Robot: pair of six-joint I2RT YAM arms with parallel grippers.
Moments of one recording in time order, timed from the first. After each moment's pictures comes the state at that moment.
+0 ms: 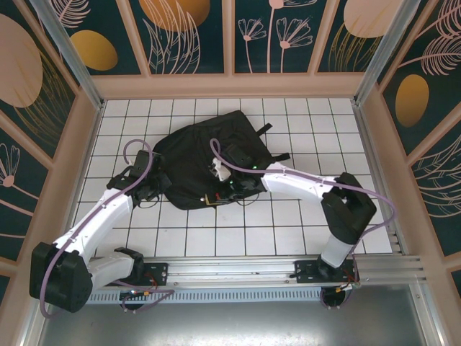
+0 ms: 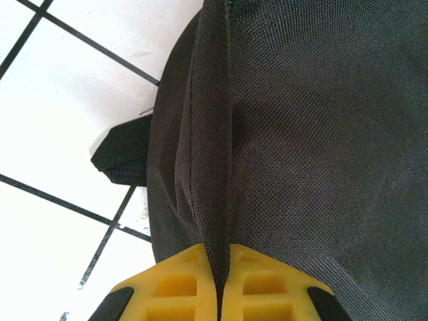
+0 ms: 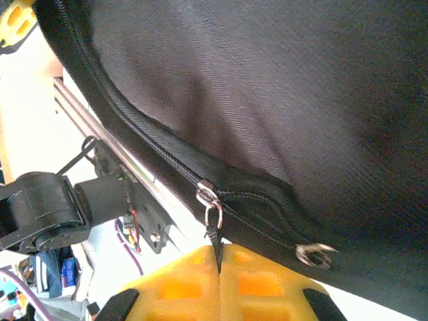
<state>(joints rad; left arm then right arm) -0.33 1.13 0.76 -0.62 -0.09 -0.89 0.89 1.69 1.18 -0.48 -0.58 0.67</state>
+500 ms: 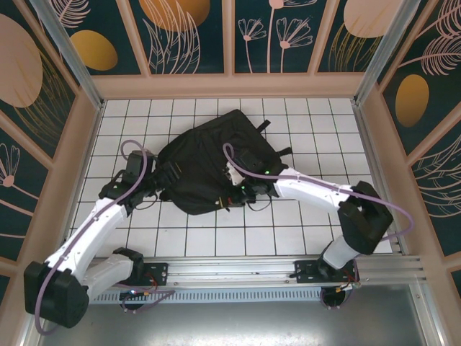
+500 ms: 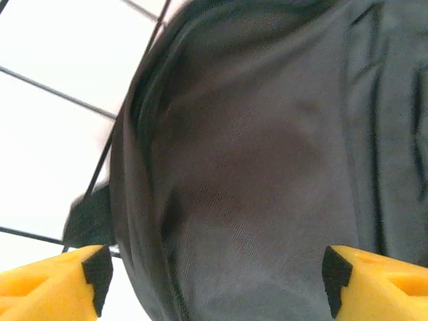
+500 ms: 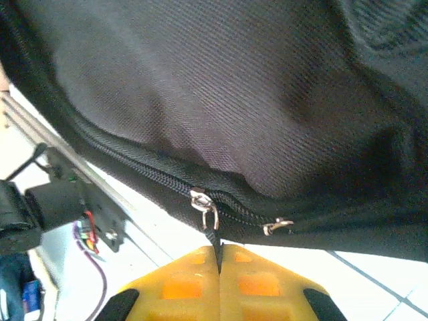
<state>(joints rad) -0.32 1.00 0.74 -0.54 0.01 -0.79 0.86 1.55 1.04 -0.54 -0.46 0.67</state>
